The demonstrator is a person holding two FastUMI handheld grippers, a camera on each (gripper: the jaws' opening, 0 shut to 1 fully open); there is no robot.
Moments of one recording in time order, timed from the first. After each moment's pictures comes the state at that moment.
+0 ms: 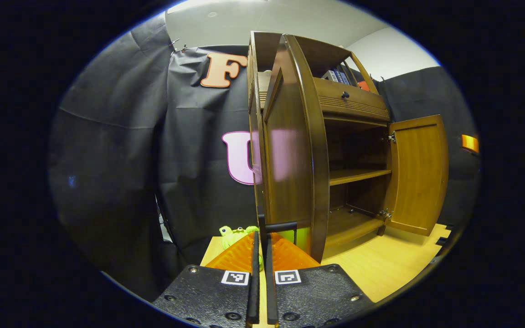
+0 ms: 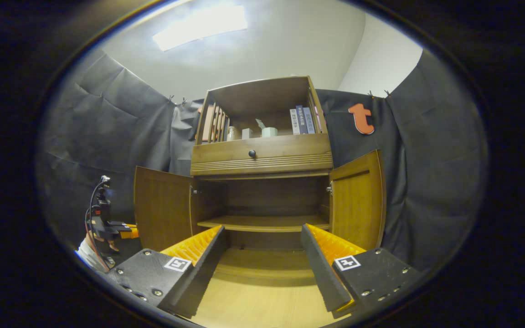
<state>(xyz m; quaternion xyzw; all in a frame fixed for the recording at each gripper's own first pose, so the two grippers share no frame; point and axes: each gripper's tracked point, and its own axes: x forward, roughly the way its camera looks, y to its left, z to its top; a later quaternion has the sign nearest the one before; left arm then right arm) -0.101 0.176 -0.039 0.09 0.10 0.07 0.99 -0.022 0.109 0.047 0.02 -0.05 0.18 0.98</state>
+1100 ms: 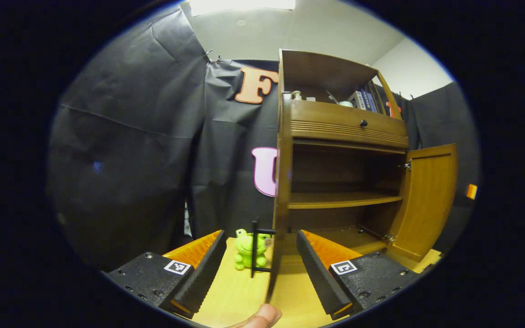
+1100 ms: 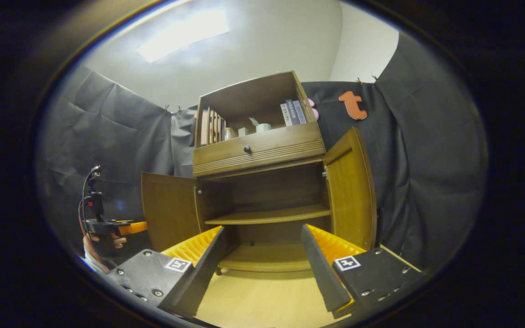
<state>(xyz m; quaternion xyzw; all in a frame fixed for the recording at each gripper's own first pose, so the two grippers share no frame) -0.158 0.124 0.012 0.04 0.05 0.16 0.99 -0.040 0.081 0.019 0.08 -0.03 0.20 0.98</state>
